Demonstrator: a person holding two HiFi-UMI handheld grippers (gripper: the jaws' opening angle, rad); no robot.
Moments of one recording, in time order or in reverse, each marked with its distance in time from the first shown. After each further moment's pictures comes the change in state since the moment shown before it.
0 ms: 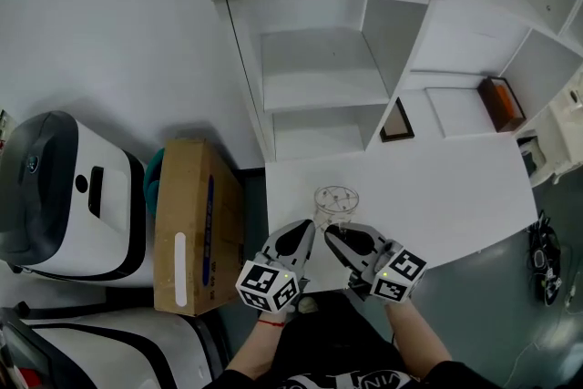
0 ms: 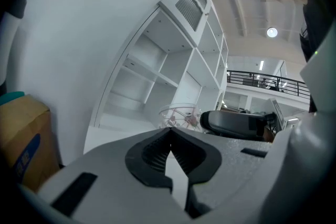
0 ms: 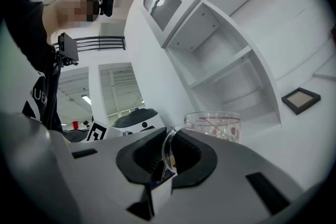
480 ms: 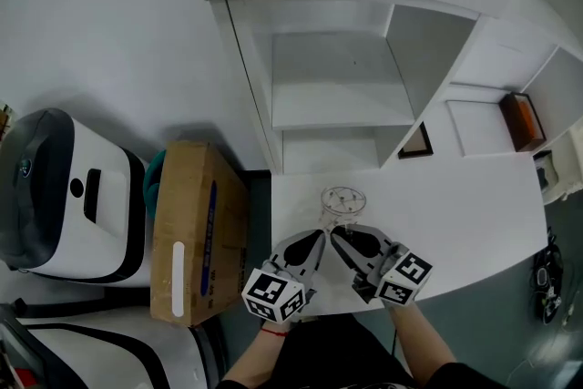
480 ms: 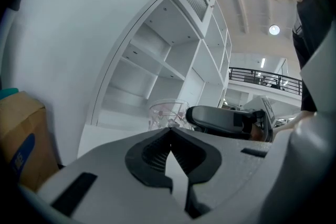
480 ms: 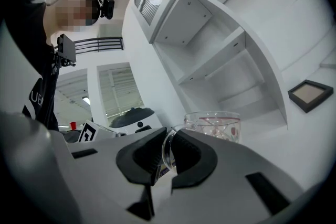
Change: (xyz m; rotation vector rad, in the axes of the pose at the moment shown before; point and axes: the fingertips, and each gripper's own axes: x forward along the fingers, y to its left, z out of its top) left arm 0.041 0.029 -0.009 0.002 0.034 0.006; right arm 0.035 -0.061 -0.002 0.021 0.016 0.026
